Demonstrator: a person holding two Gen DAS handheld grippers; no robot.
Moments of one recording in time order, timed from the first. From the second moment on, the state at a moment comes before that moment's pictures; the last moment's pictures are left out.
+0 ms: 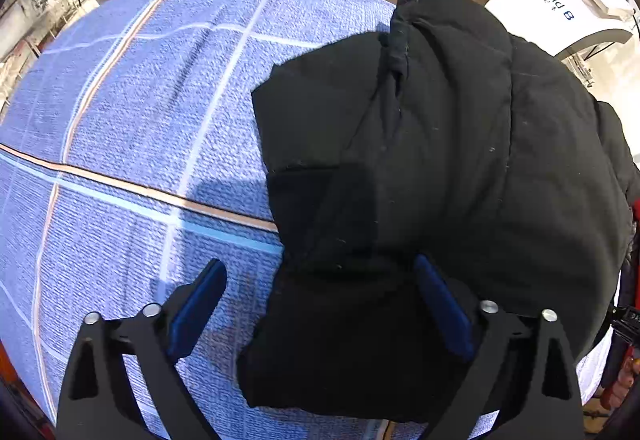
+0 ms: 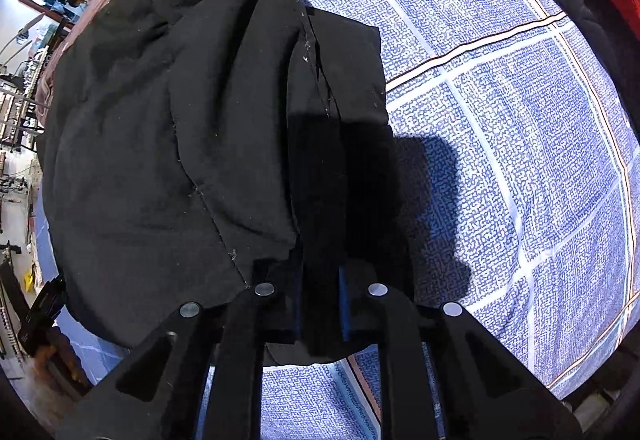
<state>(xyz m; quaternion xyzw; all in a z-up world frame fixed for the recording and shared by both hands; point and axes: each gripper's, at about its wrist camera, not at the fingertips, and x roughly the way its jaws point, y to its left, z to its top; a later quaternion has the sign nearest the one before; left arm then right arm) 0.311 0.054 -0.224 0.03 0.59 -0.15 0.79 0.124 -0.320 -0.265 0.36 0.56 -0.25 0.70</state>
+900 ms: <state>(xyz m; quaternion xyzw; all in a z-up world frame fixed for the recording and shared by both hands) 0.288 -0.063 -0.222 0.19 0.62 -0.19 0.74 0.210 -0.222 -0.264 0.16 0.64 -0.16 0.73</state>
